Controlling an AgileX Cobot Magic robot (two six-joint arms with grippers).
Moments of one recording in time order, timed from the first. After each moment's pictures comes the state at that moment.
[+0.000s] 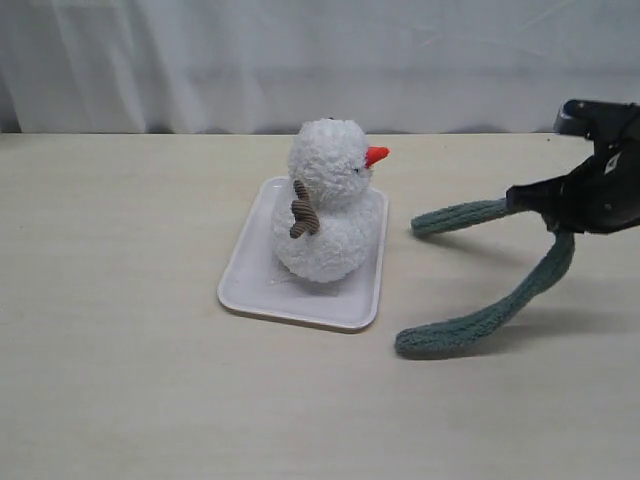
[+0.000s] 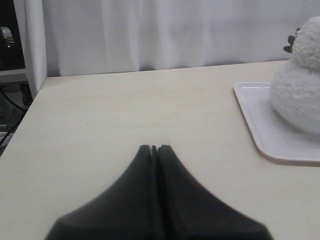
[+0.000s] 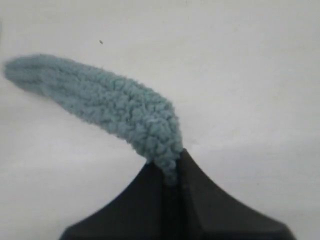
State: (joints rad) left arm -0.09 0.00 0.00 0.02 0.31 0.03; right arm 0.02 1.69 -1.00 -0.10 0.41 0.21
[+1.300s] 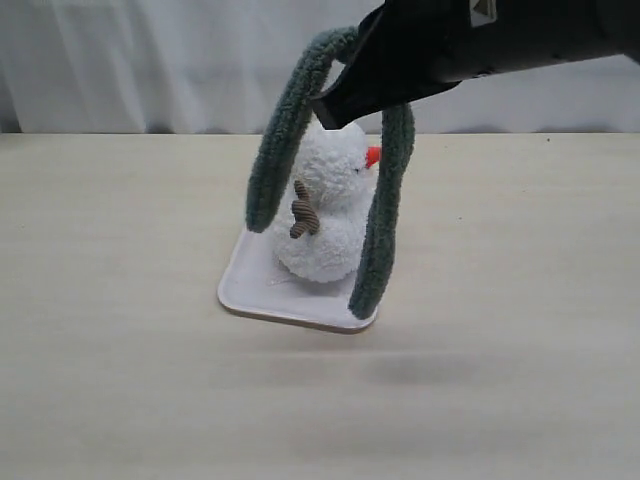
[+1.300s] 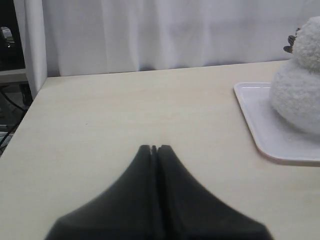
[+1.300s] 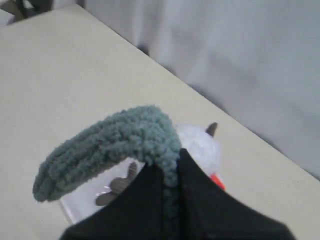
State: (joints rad) left arm -0.09 0.00 0.00 0.02 0.31 0.03; right arm 0.69 1.41 -1.27 -0.41 0.54 0.15
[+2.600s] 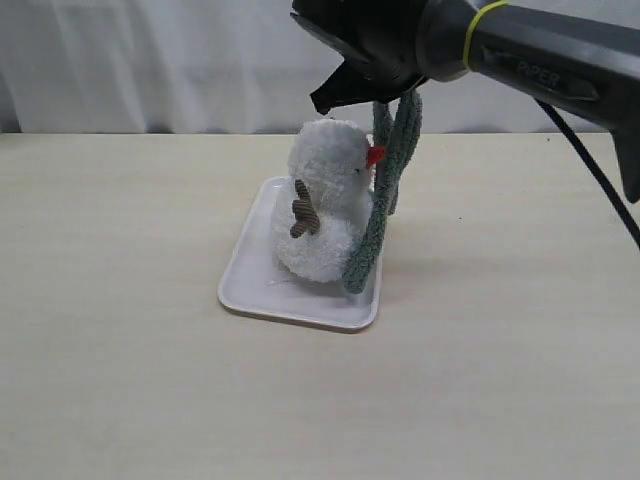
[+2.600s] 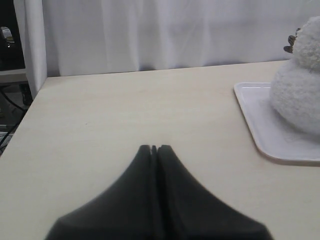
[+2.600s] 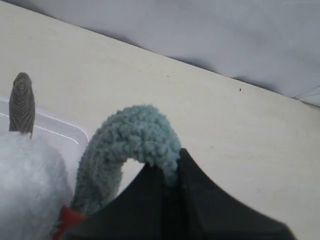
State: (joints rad) left arm -0.09 0.00 0.00 0.02 0.31 0.03; right arm 0.64 2.13 -1.98 -0.87 1.21 0.65
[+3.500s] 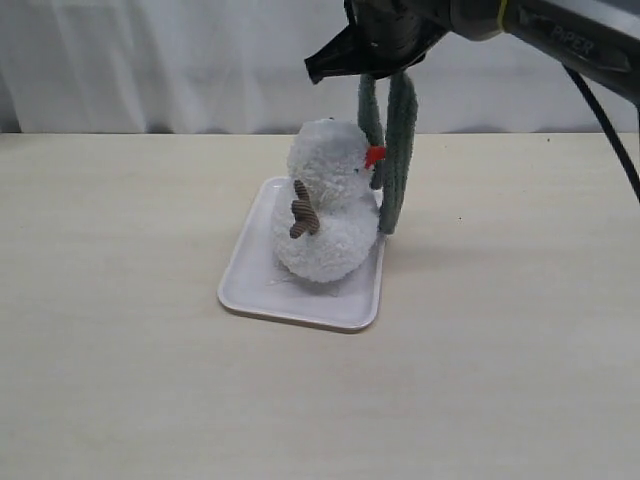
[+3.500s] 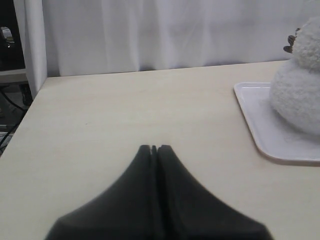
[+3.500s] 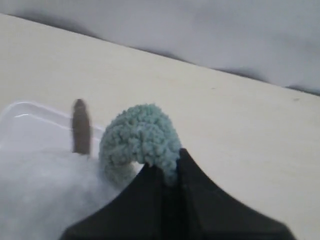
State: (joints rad) left arm -0.09 0.00 0.00 0.02 0.31 0.03; right arm 0.58 2.13 -2.09 -0.64 1.13 0.52
